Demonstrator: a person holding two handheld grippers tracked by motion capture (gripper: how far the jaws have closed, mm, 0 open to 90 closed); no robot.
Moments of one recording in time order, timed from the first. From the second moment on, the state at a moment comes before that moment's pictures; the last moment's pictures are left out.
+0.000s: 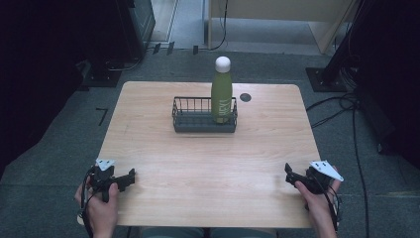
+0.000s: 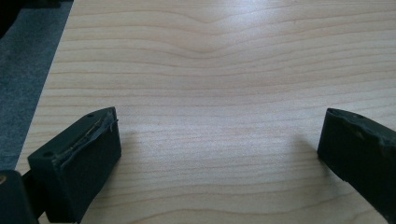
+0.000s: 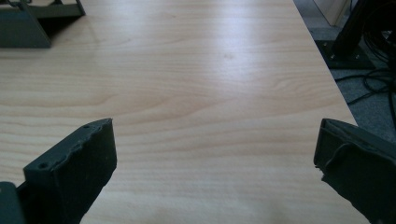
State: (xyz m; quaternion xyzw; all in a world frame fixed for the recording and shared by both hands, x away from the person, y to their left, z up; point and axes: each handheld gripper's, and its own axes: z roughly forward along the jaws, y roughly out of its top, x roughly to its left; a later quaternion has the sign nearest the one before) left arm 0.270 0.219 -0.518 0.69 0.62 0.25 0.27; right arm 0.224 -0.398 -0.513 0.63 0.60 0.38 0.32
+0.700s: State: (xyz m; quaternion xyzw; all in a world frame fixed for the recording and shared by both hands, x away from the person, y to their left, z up) left arm 0.270 0.219 -0.518 0.69 0.62 0.25 0.27; right arm 0.206 -0.425 -0.527 0.67 0.63 0.28 0.28
